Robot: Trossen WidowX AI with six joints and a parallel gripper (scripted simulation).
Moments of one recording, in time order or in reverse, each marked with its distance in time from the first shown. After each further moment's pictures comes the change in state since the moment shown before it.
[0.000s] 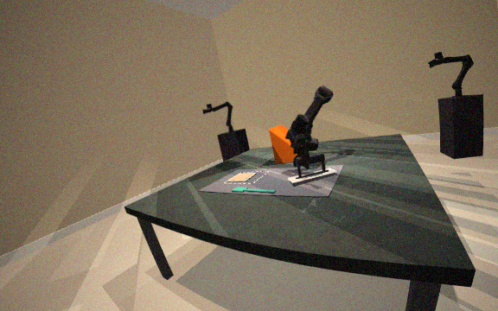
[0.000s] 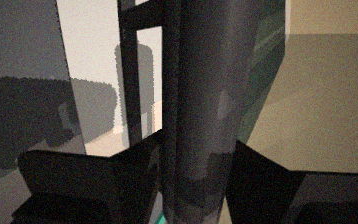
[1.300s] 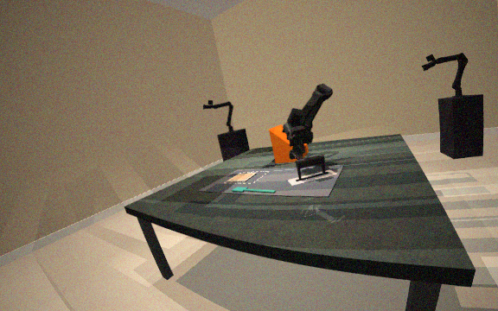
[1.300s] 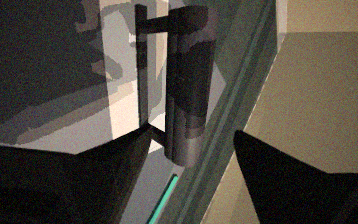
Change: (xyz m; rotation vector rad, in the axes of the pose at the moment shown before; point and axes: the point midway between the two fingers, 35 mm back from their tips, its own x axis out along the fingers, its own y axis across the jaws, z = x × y) arm -0.050 0.005 -0.004 0.006 0.011 -0.004
